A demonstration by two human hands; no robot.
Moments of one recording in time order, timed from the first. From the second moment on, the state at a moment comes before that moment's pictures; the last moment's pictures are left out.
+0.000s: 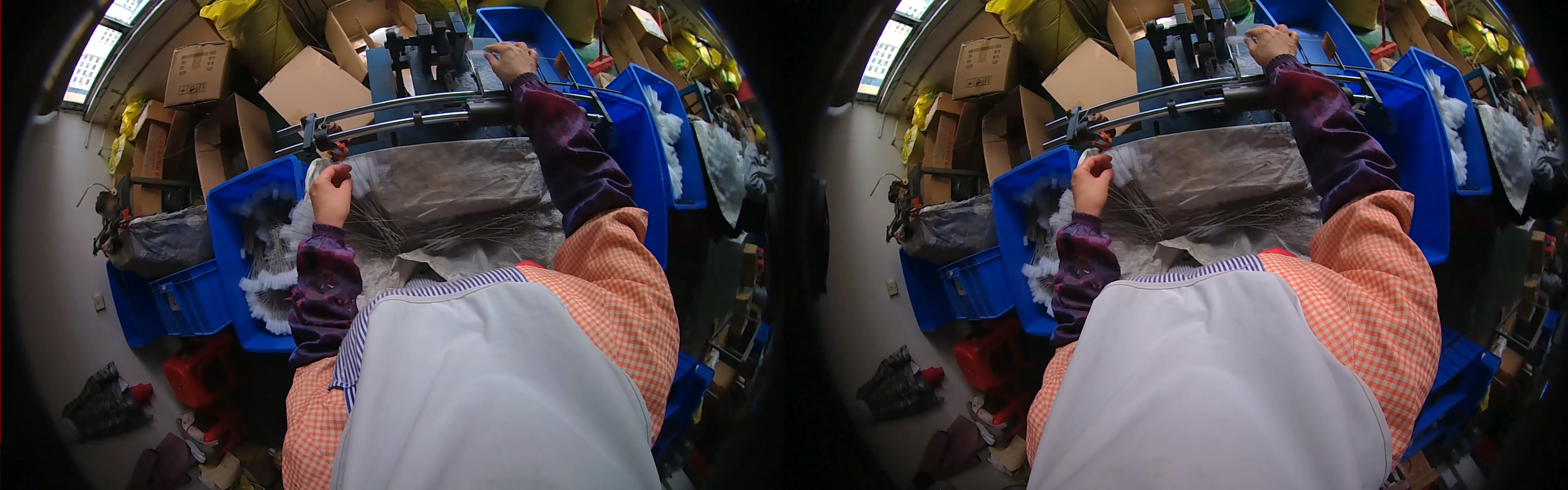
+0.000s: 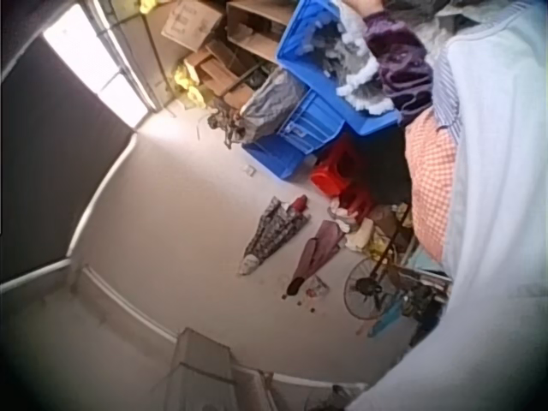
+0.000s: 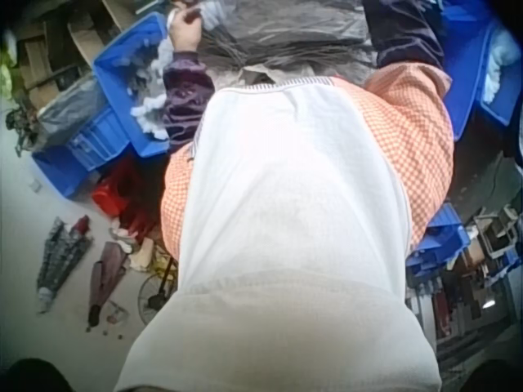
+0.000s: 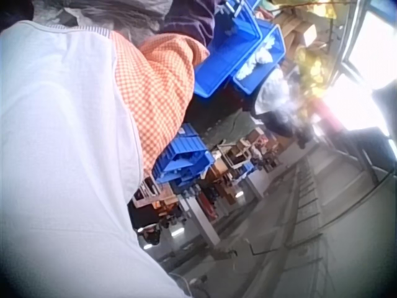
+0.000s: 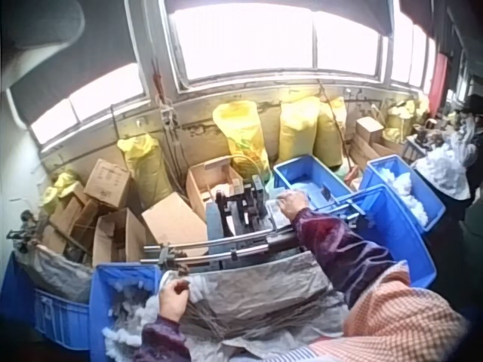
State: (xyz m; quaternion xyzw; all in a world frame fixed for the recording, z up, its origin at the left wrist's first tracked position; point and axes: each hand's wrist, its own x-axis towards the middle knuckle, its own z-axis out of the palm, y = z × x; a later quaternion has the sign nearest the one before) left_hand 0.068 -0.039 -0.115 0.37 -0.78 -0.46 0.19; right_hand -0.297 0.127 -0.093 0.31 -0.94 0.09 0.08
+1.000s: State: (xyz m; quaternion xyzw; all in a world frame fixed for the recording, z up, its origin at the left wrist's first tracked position) left_hand 0.063 -0.054 -0.068 0.35 -0.72 -0.50 0.31; right_hand -0.252 0.094 -0.100 0.35 -0.93 0.11 0.05
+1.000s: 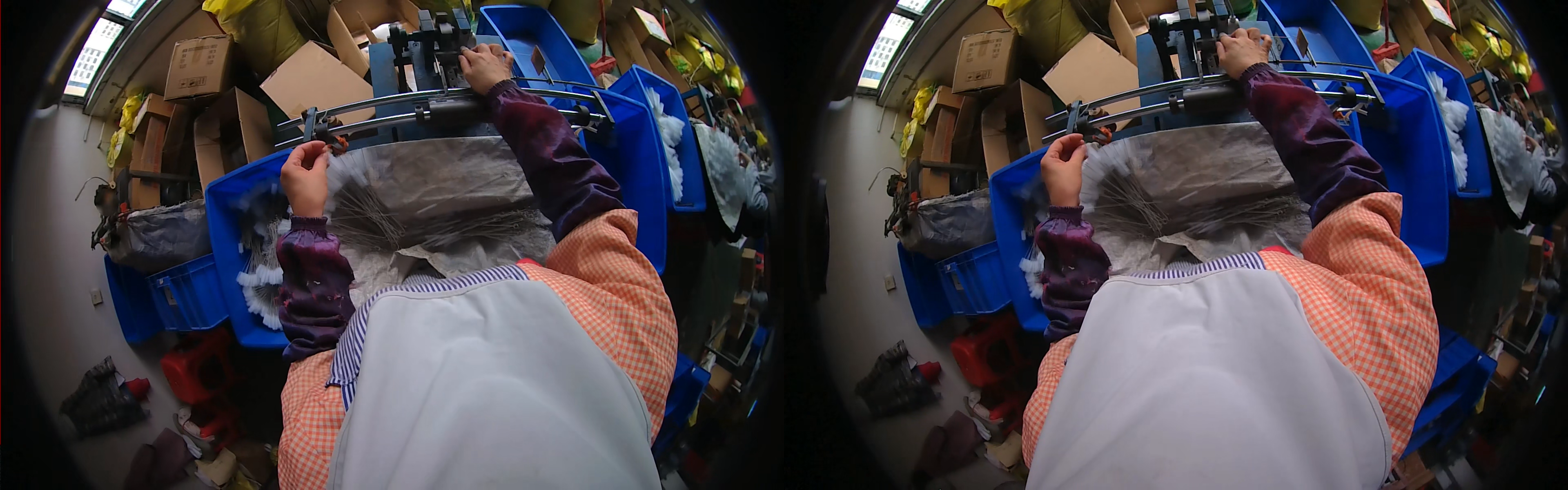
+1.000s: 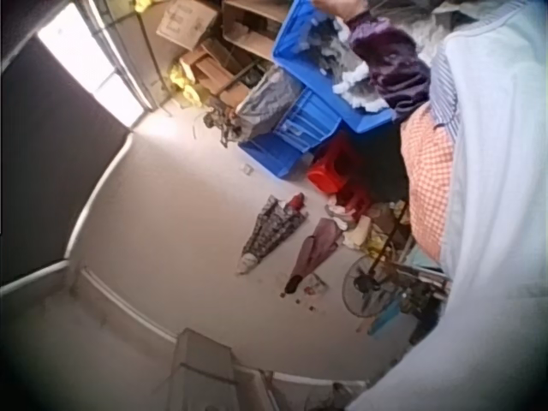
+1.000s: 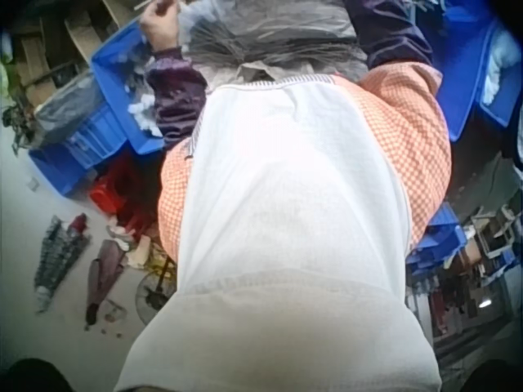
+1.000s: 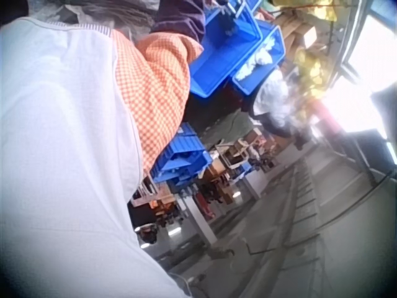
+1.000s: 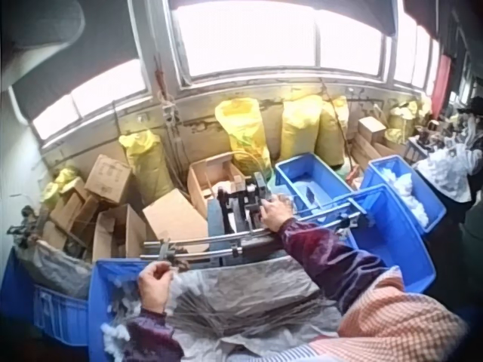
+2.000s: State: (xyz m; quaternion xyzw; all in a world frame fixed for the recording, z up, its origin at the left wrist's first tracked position) left_hand 0.002 0.037 -0.009 0.13 -0.61 -0.72 0.29; right_hand -0.147 0.170 -0.016 0.42 -0.54 0.52 -0.51
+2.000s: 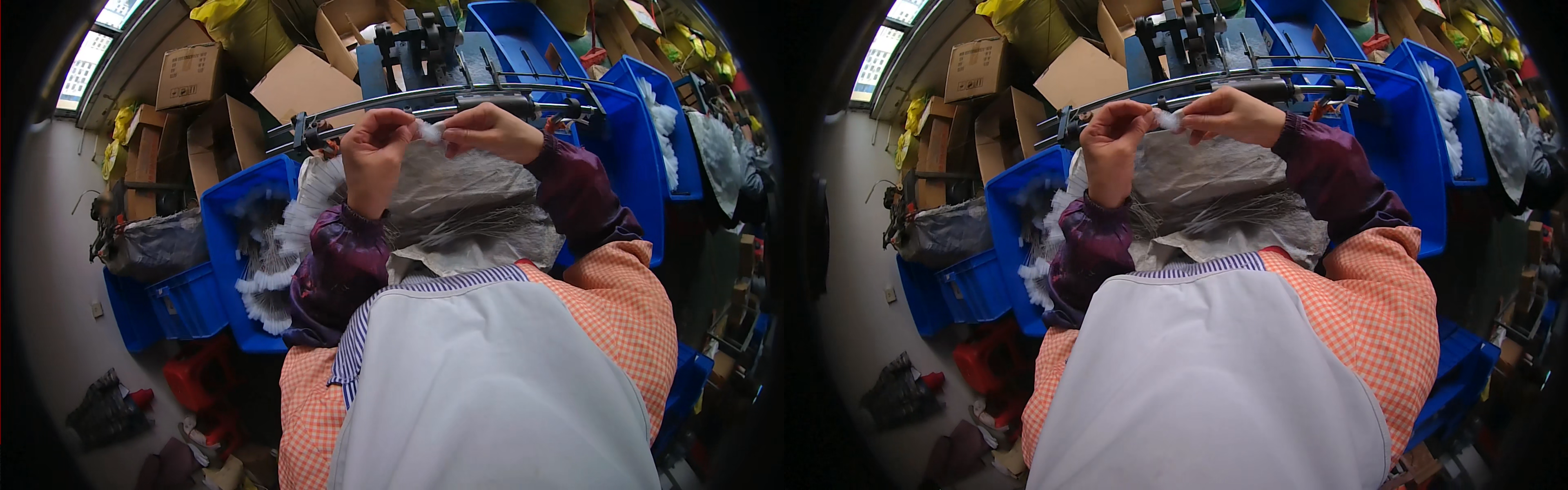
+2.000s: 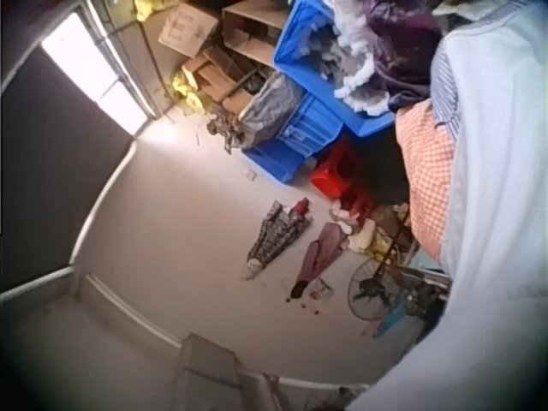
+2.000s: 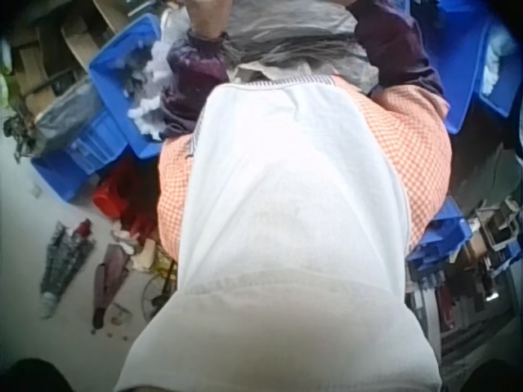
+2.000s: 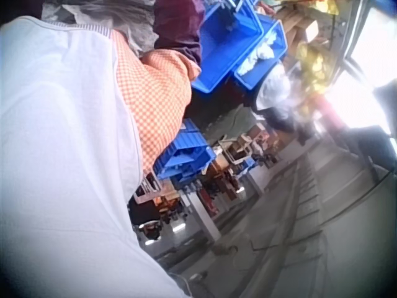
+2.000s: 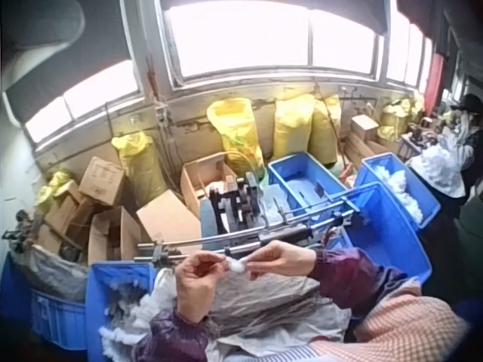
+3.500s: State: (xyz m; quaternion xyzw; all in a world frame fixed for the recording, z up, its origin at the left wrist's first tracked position) left_hand 0.046 -0.027 -0.113 0.39 -0.85 -0.30 0.17; right_hand -0.307 0.118 -0.109 0.39 -0.90 0.16 0.09
